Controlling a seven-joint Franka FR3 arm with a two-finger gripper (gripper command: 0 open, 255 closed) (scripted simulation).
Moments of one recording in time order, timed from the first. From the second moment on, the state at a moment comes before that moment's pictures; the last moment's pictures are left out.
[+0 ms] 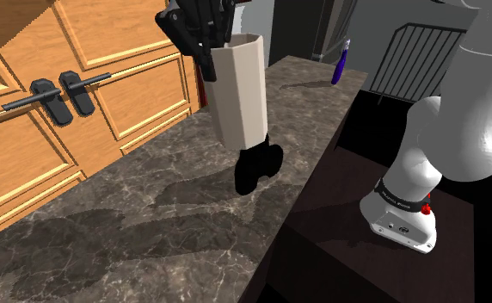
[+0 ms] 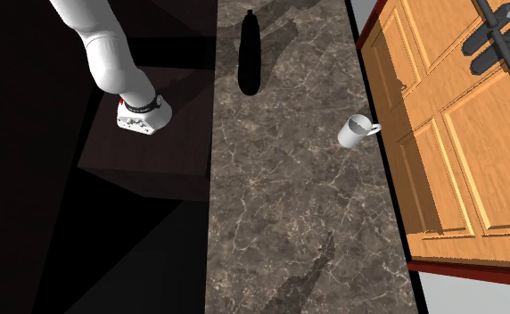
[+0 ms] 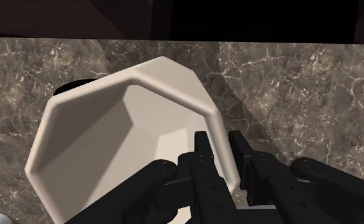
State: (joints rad) arm 0.46 0.13 0.35 -1.29 0.04 1.27 0.69
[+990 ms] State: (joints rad) arm 0.46 0.09 0.35 -1.54 0.06 1.48 0.69
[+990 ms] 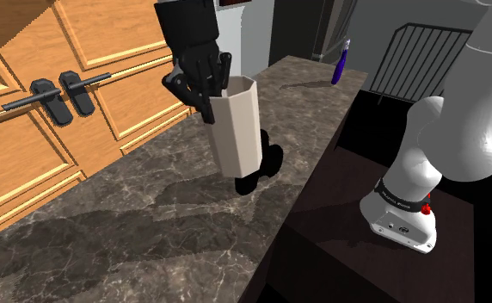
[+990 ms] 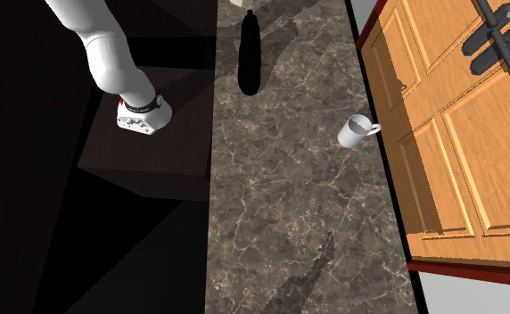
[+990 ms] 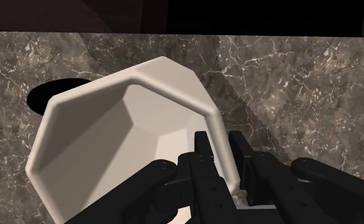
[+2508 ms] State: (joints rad) arm 0.46 0.08 0.35 -1.85 0.06 1.79 0.66
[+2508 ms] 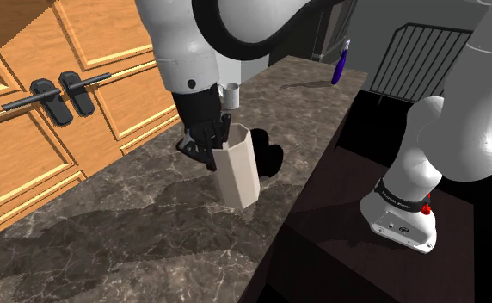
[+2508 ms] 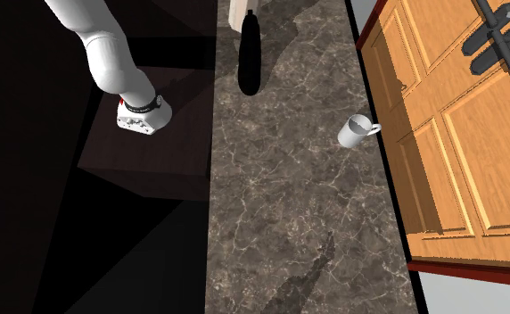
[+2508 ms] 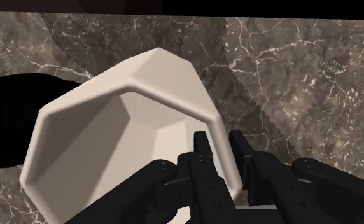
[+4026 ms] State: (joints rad) arm 0.45 0.13 0.35 -1.96 0.04 1.94 0.67
